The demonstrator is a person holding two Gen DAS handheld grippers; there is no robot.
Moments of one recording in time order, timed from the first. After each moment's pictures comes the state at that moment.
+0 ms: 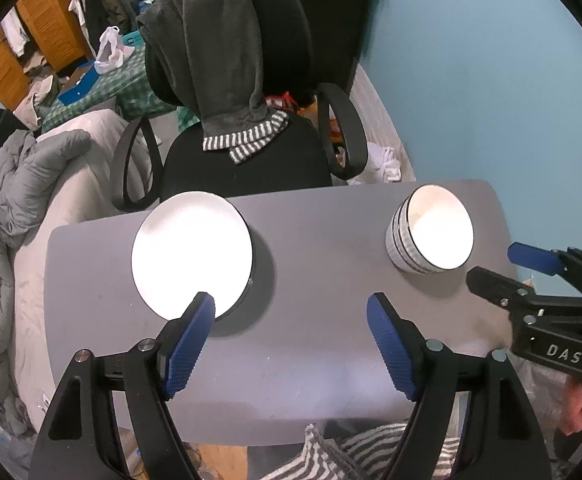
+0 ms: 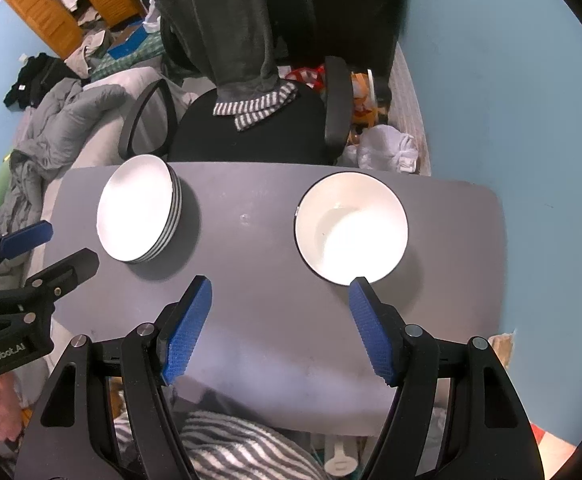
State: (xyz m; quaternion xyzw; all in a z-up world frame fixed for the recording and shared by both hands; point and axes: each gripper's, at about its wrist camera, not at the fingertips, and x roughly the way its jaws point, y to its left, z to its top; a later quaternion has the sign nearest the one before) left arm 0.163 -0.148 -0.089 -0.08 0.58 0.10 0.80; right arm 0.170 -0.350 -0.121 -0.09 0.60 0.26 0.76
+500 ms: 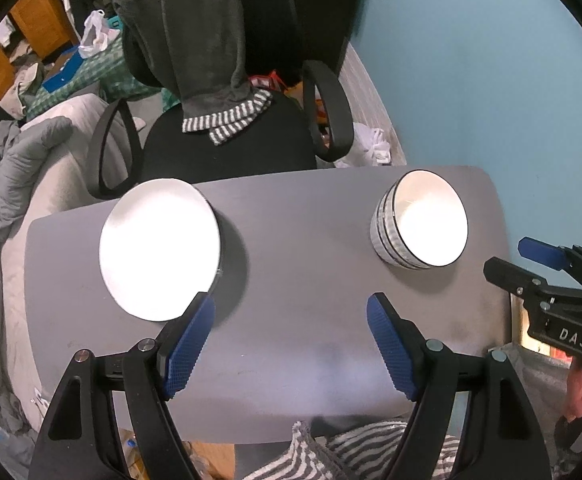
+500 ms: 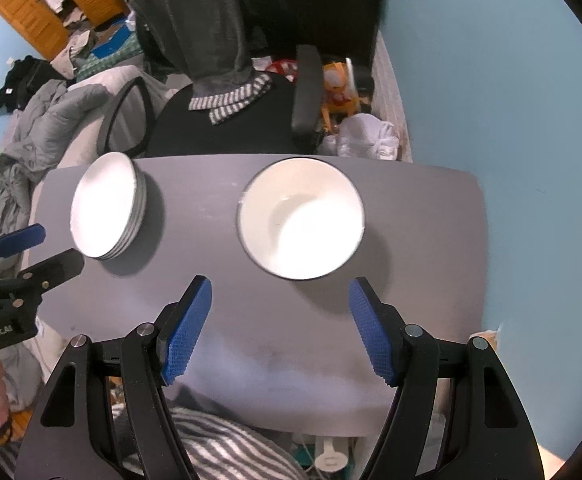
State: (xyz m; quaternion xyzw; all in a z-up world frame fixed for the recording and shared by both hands) left arm 0.184 -0.167 -0.110 -0.09 0.61 0.08 0.78; right arm 0.188 -0.392 -0.138 -0.09 0.61 0.23 0.75
